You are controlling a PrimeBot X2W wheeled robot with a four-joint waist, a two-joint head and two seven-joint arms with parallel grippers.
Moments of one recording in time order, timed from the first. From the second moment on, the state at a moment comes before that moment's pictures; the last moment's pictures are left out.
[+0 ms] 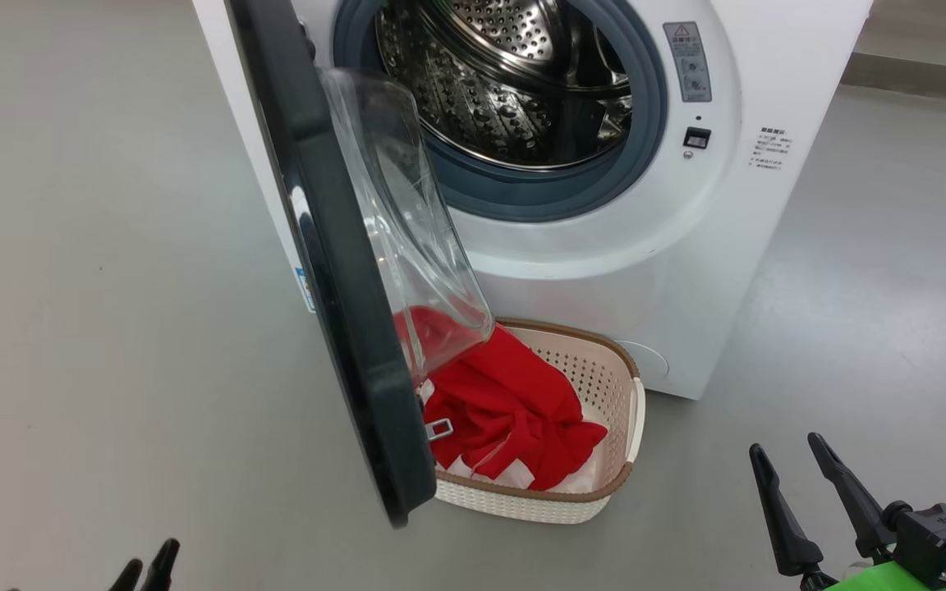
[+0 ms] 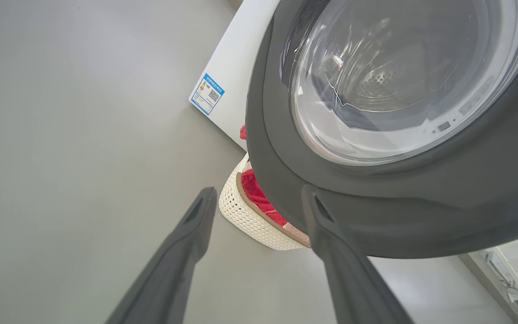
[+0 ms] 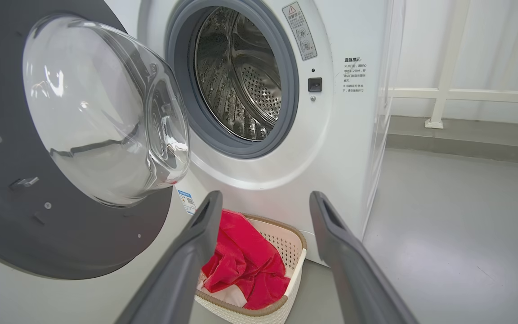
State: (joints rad) left arm -0.06 0.59 -0.43 0.35 -1.38 -0.12 -0.19; right arm 0.10 -0.14 0.05 0.16 0.37 0.12 -0.26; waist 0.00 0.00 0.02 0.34
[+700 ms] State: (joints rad) left arm 0.00 0.33 -0.10 0.40 -0.73 -0.12 -0.25; right arm 0.10 -0.14 0.04 0.16 0.37 0.12 -0.26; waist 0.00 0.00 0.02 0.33
